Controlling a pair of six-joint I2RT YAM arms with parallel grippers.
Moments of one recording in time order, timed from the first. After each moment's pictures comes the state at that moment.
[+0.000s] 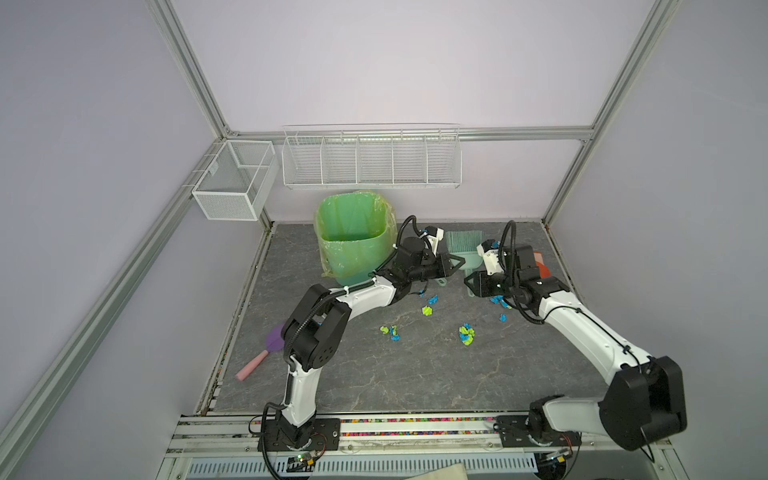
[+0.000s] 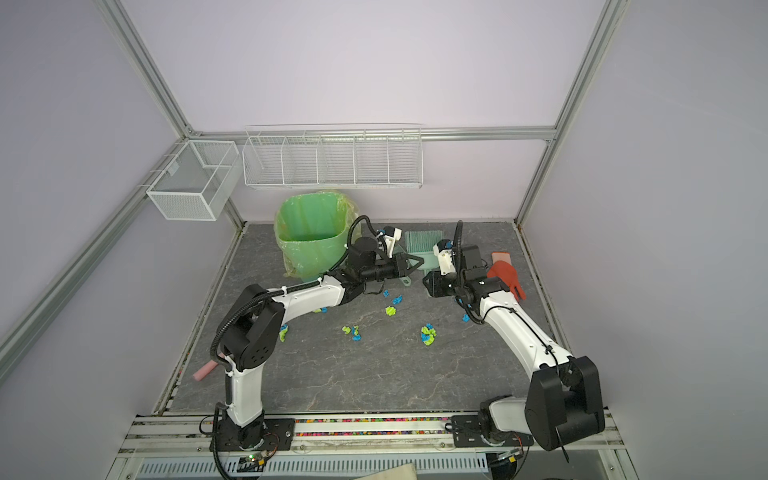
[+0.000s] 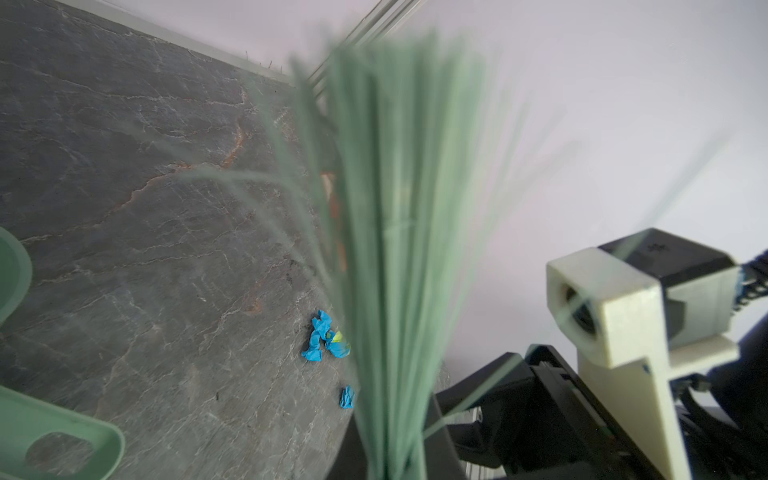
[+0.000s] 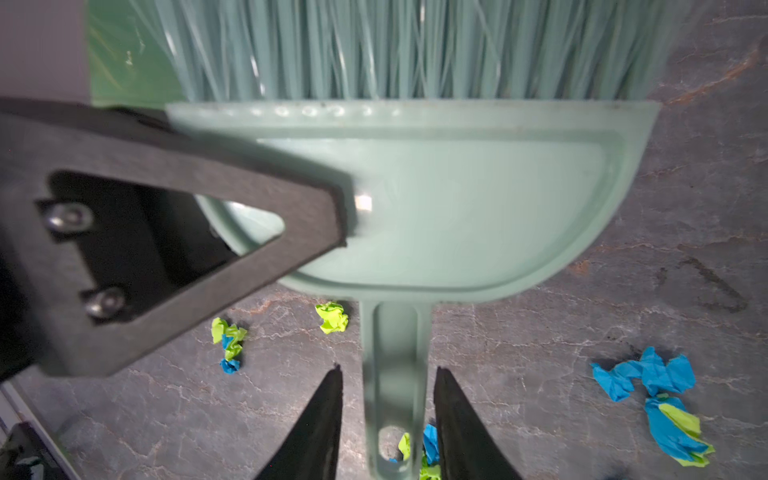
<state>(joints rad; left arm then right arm) -0.77 2.00 1.39 0.41 0.50 -0.83 0.29 1.33 1.00 -0.44 -0.30 0.19</state>
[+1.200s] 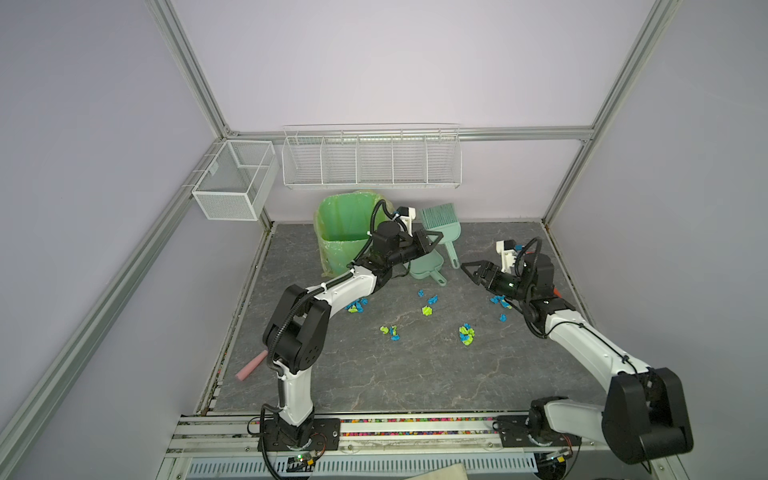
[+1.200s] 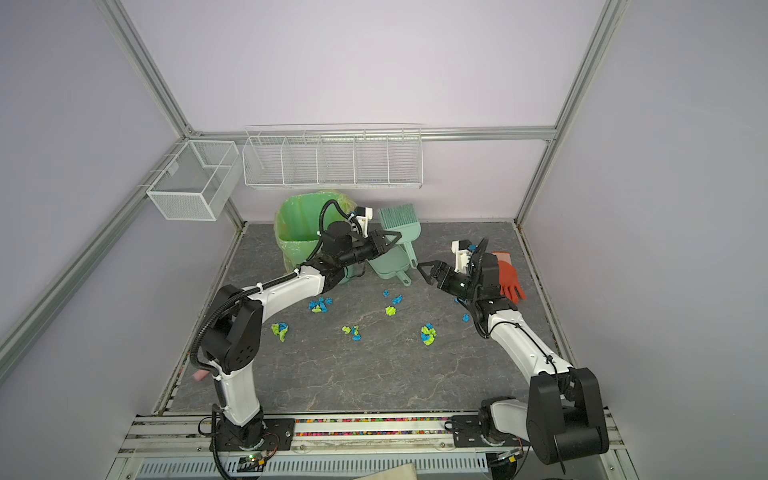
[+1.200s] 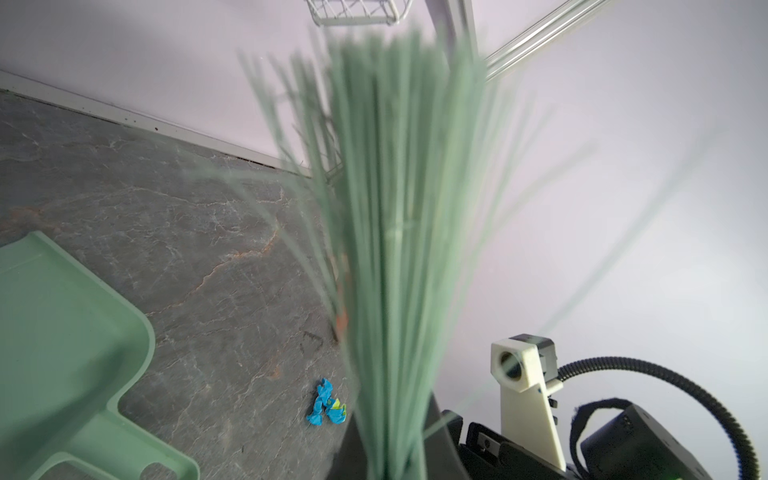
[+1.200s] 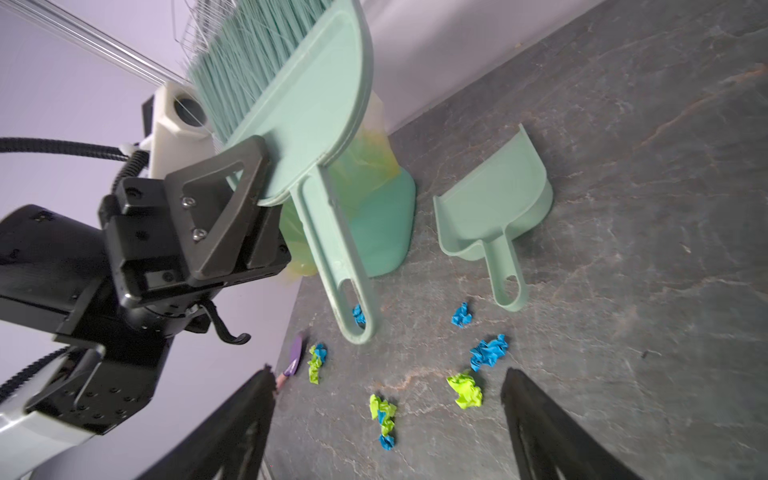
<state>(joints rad) -0.63 1.91 1.38 0.45 0.46 -0.95 0.17 1.26 0.74 0.17 -0.63 0.75</state>
